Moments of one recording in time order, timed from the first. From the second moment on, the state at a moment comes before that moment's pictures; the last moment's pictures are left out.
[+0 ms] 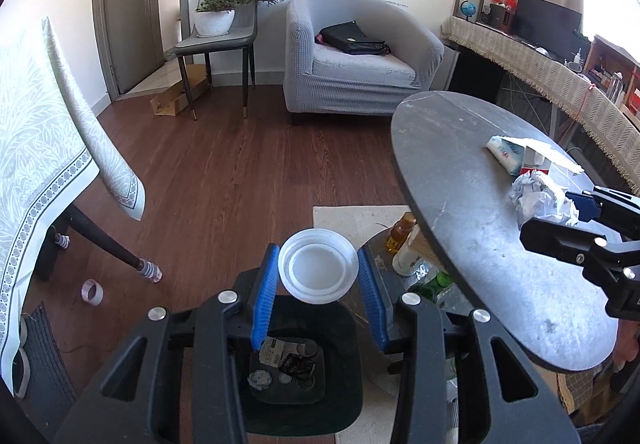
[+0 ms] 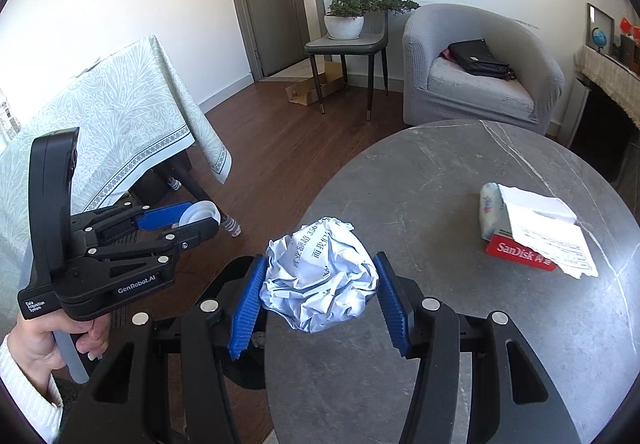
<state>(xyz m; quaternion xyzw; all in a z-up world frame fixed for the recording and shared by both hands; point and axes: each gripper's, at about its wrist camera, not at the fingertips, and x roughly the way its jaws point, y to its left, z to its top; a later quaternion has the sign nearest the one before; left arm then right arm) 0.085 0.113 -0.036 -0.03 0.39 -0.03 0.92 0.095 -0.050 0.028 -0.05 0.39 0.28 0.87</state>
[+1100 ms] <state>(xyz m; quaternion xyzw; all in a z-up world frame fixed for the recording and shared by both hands) 0.081 0.210 -0.193 -0.06 0.60 0.00 0.80 0.112 0.080 -0.019 -0.11 0.45 0.33 0.82</state>
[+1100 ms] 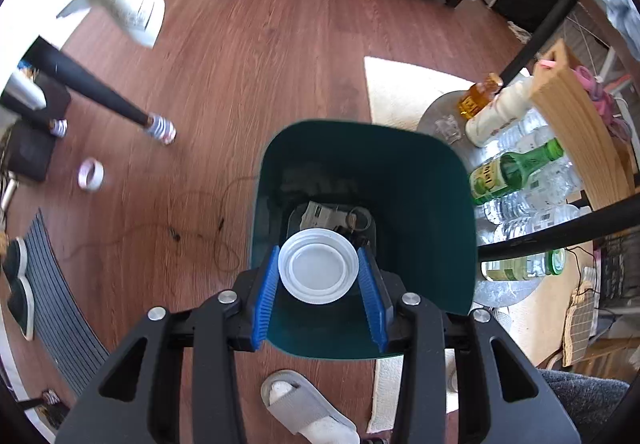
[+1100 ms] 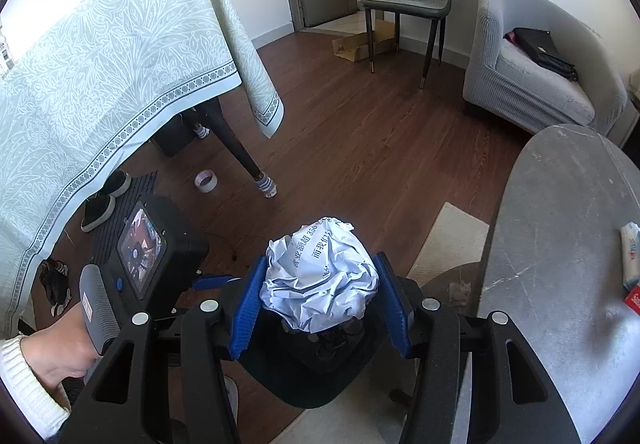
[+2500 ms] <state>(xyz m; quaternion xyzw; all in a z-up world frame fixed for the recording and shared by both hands) 0.042 0.225 -0.029 -0.07 0.39 0.01 0.92 0.121 0.147 -0.235 -0.22 0.64 0.26 0.69</state>
